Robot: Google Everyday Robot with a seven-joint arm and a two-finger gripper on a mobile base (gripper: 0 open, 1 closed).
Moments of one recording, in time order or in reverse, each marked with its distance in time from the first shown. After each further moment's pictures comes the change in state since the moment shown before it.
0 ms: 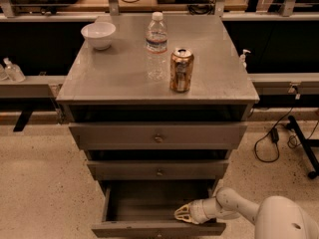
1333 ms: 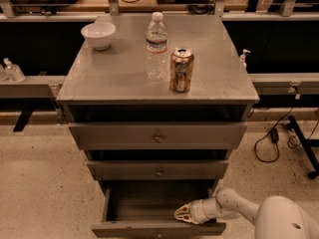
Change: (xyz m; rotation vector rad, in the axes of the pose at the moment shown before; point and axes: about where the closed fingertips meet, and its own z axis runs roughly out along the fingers) arm 0.000 0.000 0.000 0.000 0.000 0.000
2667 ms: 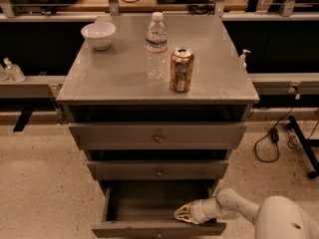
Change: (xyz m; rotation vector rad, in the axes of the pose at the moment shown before) arm 0.000 0.000 0.000 0.000 0.000 0.000
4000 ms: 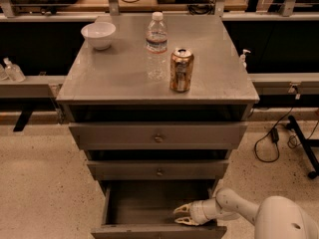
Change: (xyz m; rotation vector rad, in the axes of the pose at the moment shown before) arm 0.000 0.000 0.000 0.000 0.000 0.000
